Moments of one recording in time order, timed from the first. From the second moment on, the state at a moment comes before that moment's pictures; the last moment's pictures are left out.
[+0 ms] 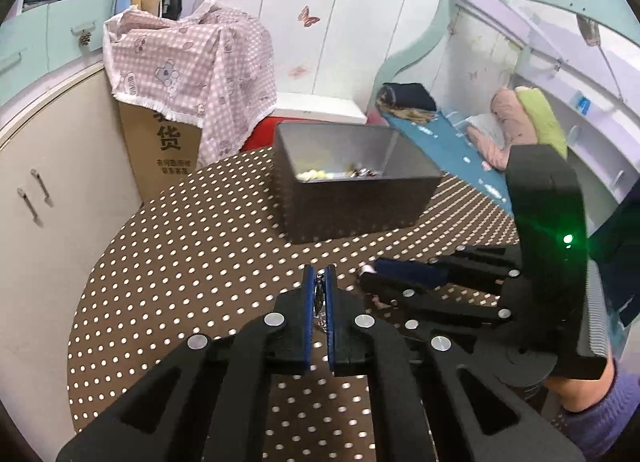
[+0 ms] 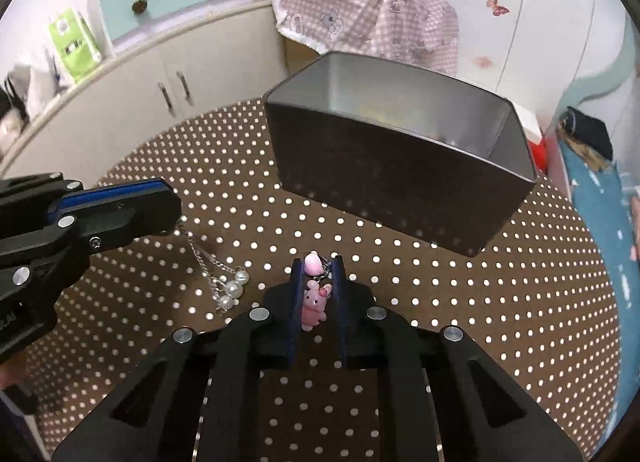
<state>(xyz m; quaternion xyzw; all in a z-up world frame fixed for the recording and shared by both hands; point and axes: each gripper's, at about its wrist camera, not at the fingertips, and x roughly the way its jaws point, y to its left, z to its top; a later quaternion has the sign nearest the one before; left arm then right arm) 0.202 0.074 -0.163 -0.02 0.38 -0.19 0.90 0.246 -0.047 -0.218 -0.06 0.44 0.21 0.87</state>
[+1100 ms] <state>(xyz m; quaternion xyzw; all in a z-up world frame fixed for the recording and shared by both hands) 0.280 0.021 -0.061 -0.01 0.33 -0.25 0.91 0.291 -0.128 -0.108 0.03 0.35 0.20 0.91</state>
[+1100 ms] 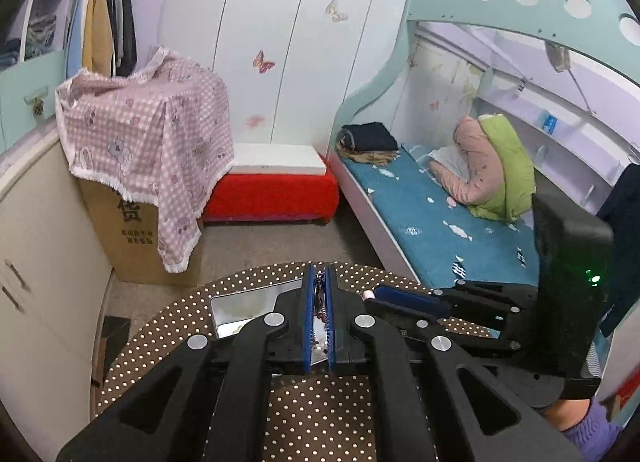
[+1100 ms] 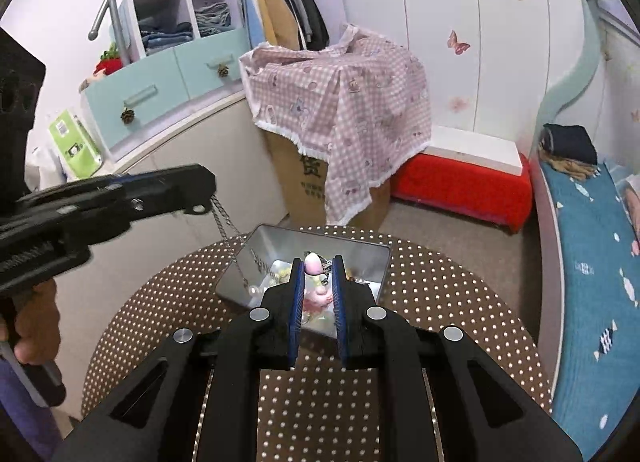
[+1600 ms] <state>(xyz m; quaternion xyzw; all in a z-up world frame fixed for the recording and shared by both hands) 0.315 0.021 -0.127 -0.03 0.40 -0.23 0.89 0.323 -0.113 -0.147 0.03 0.39 0.21 0.90</state>
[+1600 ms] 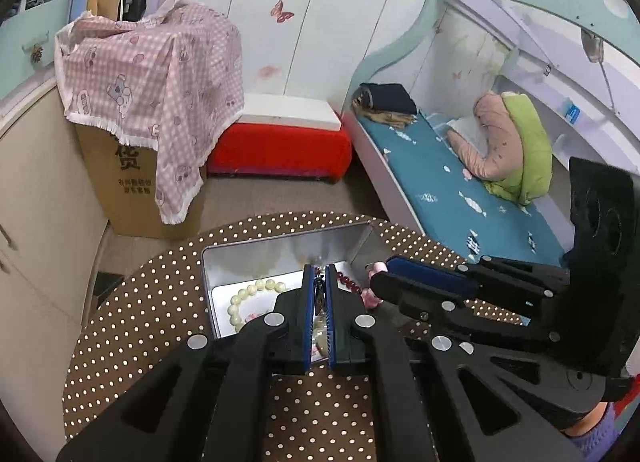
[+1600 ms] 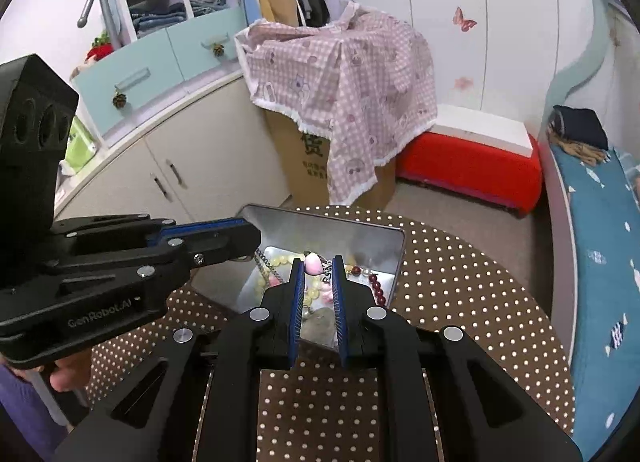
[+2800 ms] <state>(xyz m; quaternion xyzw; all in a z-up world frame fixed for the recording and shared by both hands) 0.261 0.030 -0.106 0.01 0.37 -0.16 0.91 0.277 -0.133 -0.125 0.04 0.37 0.16 0.91</state>
